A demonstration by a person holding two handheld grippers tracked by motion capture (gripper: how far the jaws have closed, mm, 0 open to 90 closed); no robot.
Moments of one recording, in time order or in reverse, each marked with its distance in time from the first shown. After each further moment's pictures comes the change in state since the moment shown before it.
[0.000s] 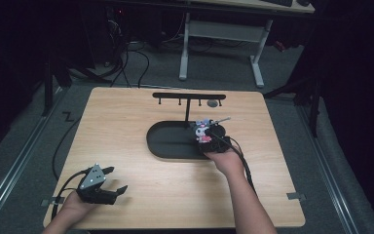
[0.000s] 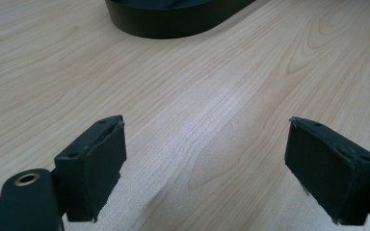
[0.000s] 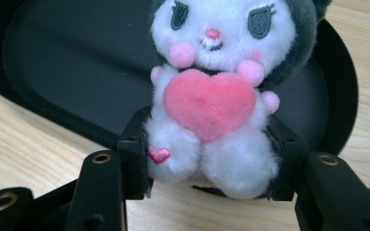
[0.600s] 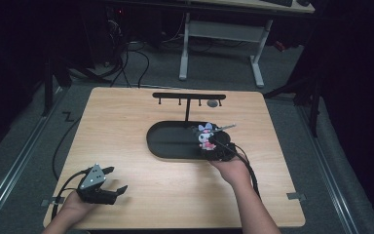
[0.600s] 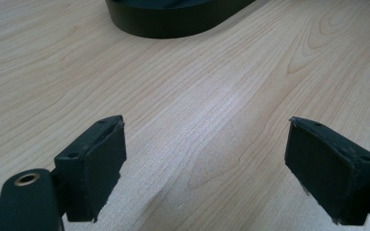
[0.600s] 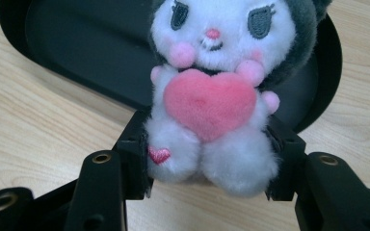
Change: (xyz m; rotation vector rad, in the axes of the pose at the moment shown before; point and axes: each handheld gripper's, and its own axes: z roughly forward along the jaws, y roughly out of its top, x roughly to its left) left arm 0.000 0.000 0.000 0.002 0.001 0.001; right arm 0.006 -0.023 -0.028 -0.011 -0.005 -0.030
